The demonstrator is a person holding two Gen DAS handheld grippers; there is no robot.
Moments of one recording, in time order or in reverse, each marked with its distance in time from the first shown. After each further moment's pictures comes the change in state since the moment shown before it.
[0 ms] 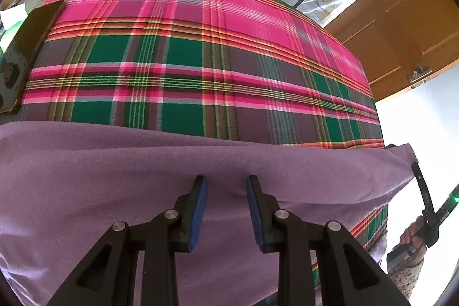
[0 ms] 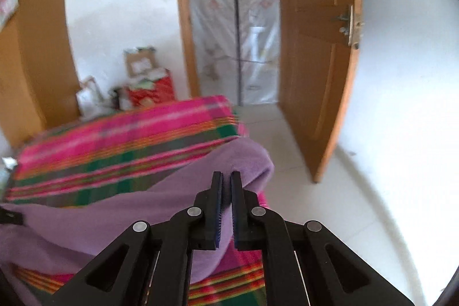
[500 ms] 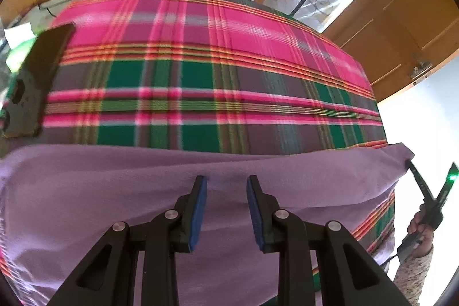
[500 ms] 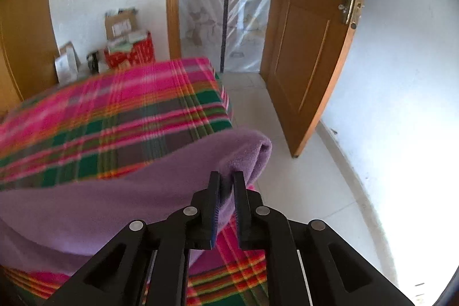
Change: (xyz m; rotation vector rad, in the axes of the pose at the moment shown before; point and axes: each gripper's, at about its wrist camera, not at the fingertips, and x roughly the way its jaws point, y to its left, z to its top) left arm -0.021 0.009 0.006 0.052 -0.044 0.054; right arm 0.037 0.002 0.004 -0.023 0.149 -0.079
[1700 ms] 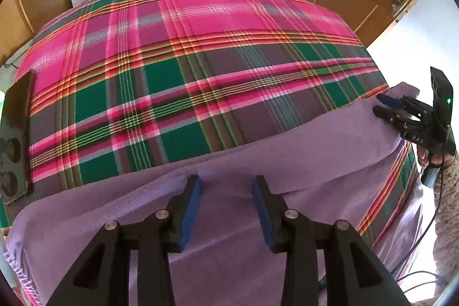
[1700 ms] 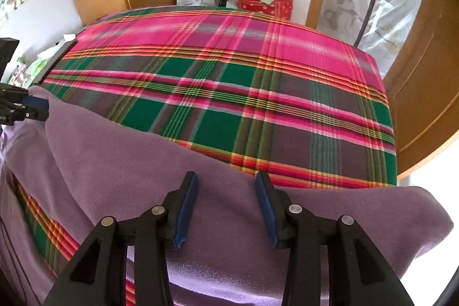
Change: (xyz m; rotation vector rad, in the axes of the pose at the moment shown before) left arm 0.019 -0.018 0.006 0.282 0.079 0.004; right arm 0.049 0.097 -0.007 -0.492 0.213 0.460
